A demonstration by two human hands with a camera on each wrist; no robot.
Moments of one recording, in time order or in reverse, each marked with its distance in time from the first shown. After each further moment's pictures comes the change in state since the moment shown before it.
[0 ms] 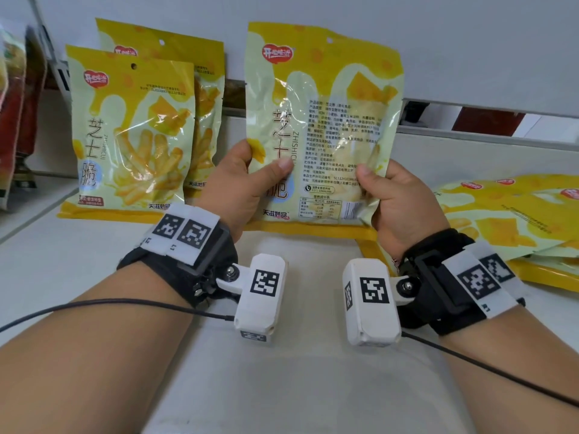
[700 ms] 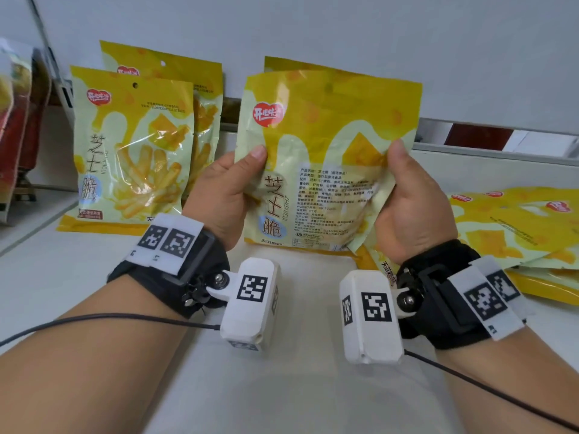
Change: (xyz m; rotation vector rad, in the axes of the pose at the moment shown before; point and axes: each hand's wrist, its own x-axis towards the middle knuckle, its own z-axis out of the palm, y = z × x) left_hand -0.002 0.014 0.004 -0.302 -0.011 0.080; right_hand -0.004 -0.016 0.003 0.160 -0.073 -0.212
